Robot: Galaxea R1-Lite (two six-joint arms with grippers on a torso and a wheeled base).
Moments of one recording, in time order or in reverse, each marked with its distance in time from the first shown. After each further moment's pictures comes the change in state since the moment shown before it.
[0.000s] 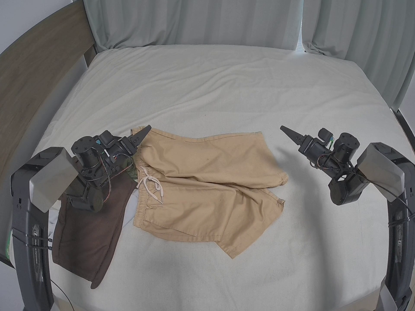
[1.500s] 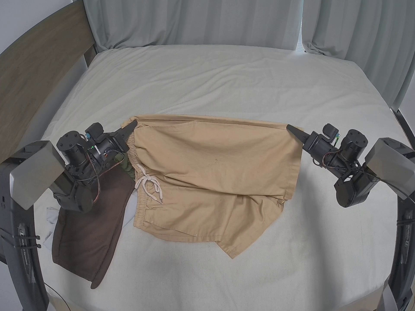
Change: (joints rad) left arm 0.015 -0.146 0.169 -0.109 -0.040 0.174; right arm 0.023 -0.127 0.167 -0.080 0.012 0.021
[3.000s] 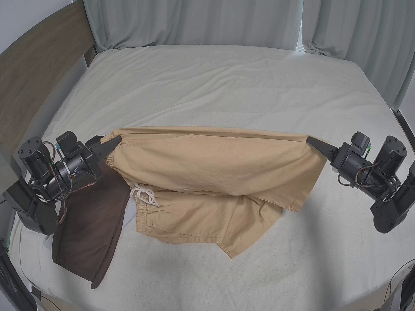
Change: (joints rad) left arm 0.058 -0.376 0.486 0.000 -0.237 0.218; right arm 0.045 -0.453 0.575 -0.014 0.000 -0.006
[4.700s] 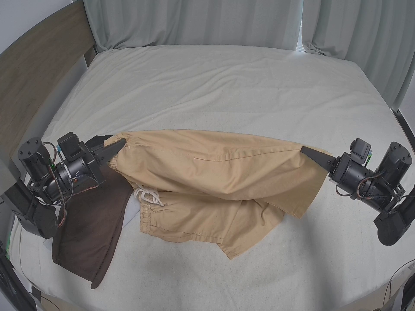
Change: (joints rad) left arm -0.032 -0.028 0.030 -0.001 -0.038 0.054; right arm 0.098 -0.083 0.100 0.000 0.000 -0.004
